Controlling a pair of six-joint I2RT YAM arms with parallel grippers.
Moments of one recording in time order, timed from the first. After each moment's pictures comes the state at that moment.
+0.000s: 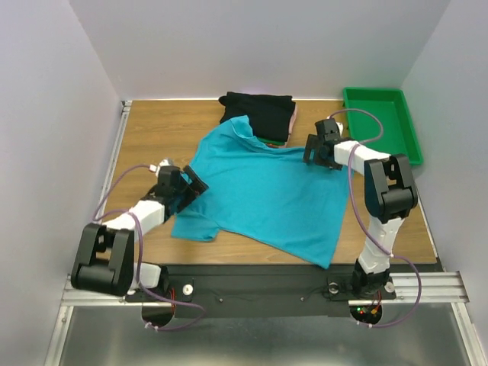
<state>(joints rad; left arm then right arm) -0.17 1.35 0.54 0.04 0.04 -0.82 0.22 1.94 1.28 -0.32 0.23 0.42</state>
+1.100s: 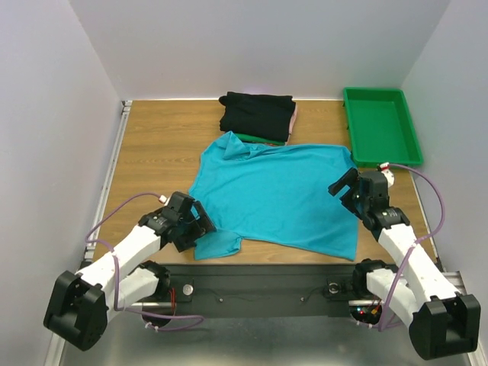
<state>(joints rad) -0.47 0.92 0.42 -0.58 0.03 -1.01 0.14 0.86 0.54 -0.37 0.16 0.80</state>
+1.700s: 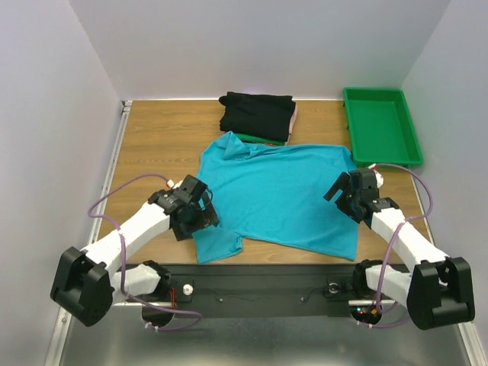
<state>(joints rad) -0.57 1.09 0.68 -0.81 -0.06 -0.95 0.14 1.06 0.55 -0.37 0.15 0.77</state>
